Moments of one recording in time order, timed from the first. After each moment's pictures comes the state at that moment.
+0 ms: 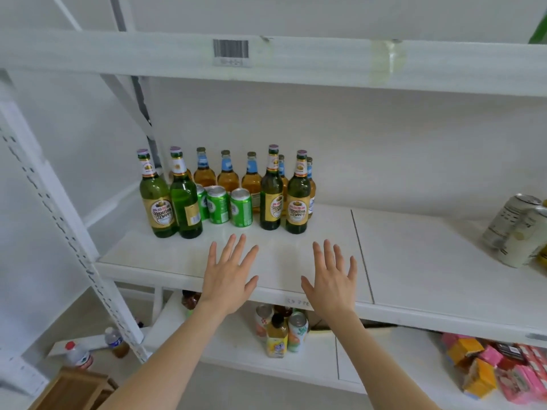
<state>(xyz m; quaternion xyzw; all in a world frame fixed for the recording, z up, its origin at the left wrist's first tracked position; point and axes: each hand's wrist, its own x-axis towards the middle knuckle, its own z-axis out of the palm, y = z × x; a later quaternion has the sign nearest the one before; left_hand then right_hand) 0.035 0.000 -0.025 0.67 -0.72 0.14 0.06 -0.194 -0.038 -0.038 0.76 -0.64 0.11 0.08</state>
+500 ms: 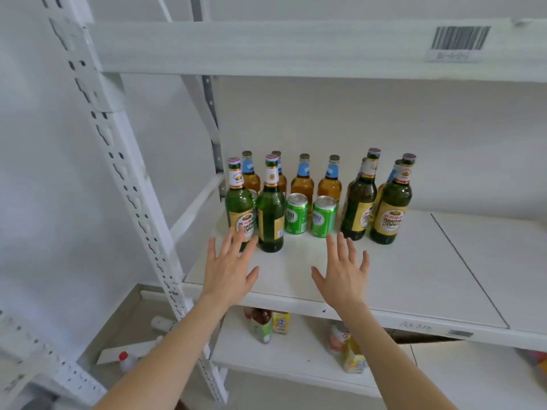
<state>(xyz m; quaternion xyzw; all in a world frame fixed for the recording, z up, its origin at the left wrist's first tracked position) 0.275 -0.029 -0.022 0.68 -0.72 0.14 0.08 0.032 -0.070 -0.037 0.73 -0.66 0.14 0.06</state>
